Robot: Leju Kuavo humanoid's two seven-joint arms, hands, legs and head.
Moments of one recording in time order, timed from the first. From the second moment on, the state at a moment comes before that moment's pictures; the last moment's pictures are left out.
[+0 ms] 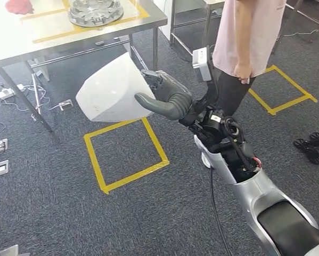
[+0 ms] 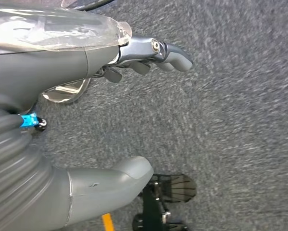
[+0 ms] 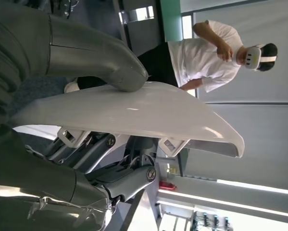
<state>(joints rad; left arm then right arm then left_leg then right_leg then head) -0.26 0.09 1.43 -0.16 -1.35 -0.10 -0.23 -0.64 -0.10 0.44 -1.48 -0.59 0.43 0.08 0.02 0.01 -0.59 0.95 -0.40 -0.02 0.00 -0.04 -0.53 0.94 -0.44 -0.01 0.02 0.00</state>
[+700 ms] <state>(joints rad) -0.26 0.09 1.43 -0.16 -1.34 -0.10 -0.21 -0.64 -0.10 0.44 -1.48 -0.58 0.43 0.08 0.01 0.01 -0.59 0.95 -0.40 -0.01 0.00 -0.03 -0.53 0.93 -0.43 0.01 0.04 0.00</state>
